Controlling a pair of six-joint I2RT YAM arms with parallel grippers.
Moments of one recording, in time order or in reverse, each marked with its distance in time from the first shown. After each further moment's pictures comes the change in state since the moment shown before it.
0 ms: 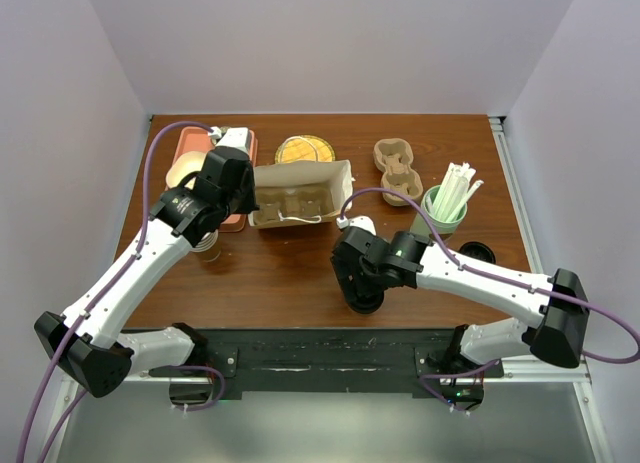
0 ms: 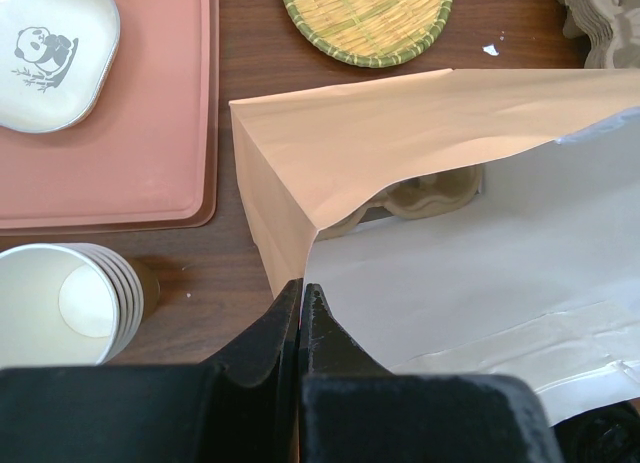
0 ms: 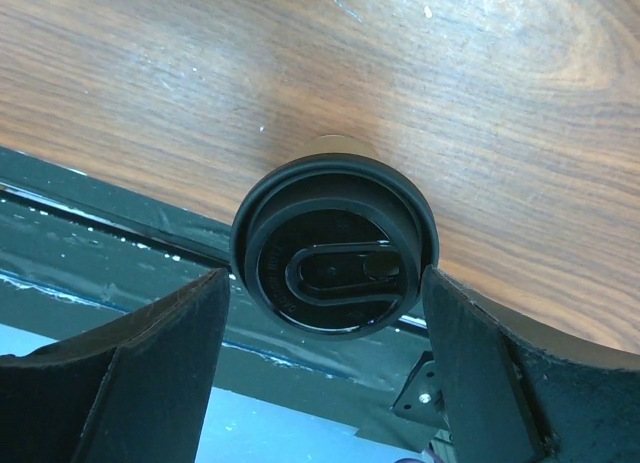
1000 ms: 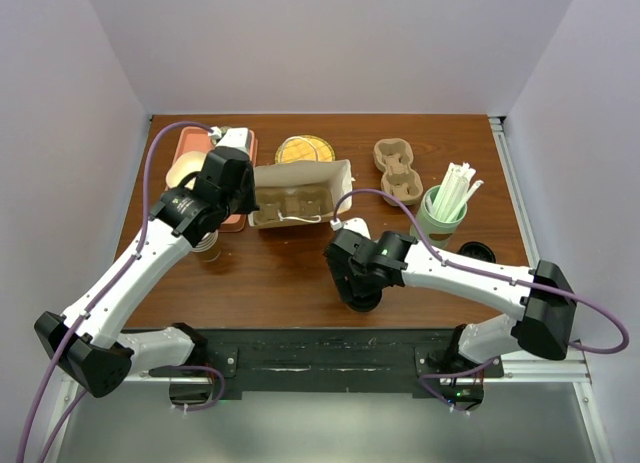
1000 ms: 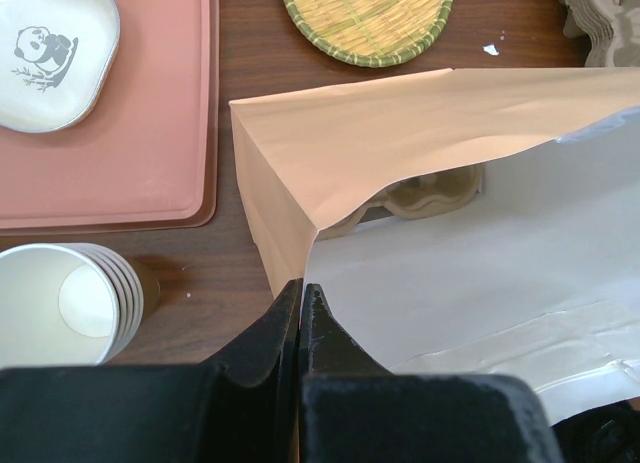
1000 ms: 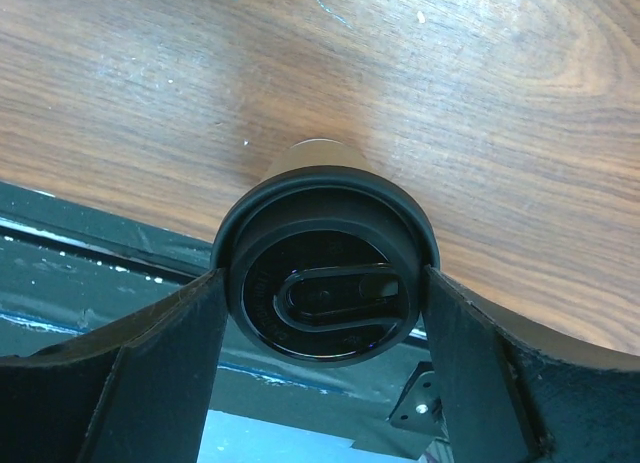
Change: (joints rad) left arm 0.000 0.000 -0.001 0.000 0.000 0.000; right arm 0.008 0.077 -0.002 0.019 0.034 0.006
